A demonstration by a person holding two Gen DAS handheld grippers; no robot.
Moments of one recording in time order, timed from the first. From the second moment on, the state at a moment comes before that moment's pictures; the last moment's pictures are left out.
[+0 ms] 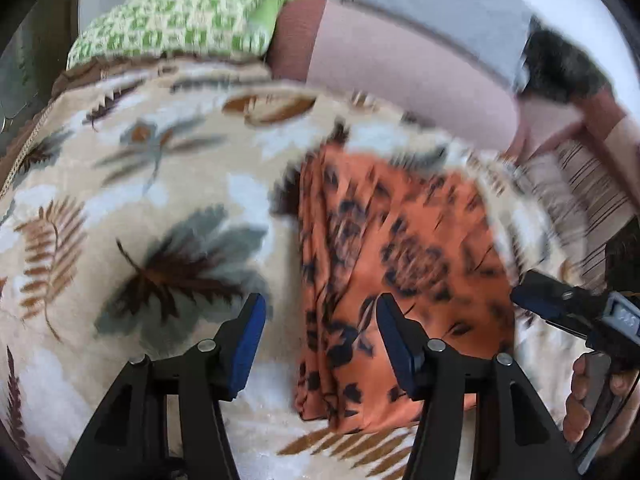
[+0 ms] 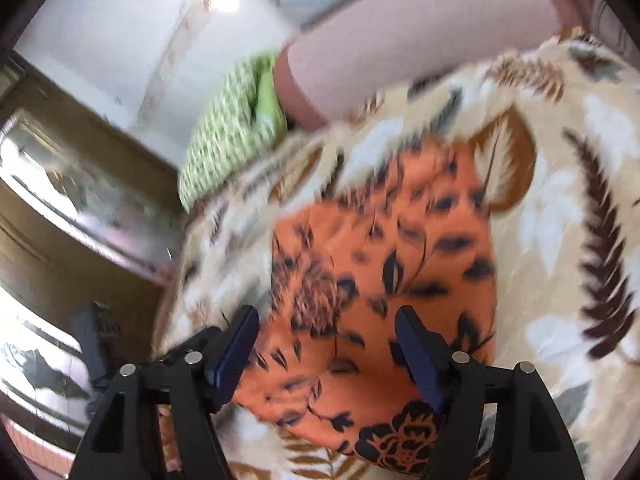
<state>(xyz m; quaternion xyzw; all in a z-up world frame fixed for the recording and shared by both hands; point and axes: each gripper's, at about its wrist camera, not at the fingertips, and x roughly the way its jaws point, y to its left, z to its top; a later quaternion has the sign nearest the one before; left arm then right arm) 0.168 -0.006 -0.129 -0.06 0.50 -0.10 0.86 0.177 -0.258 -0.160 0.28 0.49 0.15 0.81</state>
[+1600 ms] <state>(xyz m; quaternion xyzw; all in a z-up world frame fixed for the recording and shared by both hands) 0.028 0.020 -0.078 0.02 0.43 0.02 0.90 0.122 -0.236 -0.147 0.09 0.49 0.05 0.87</state>
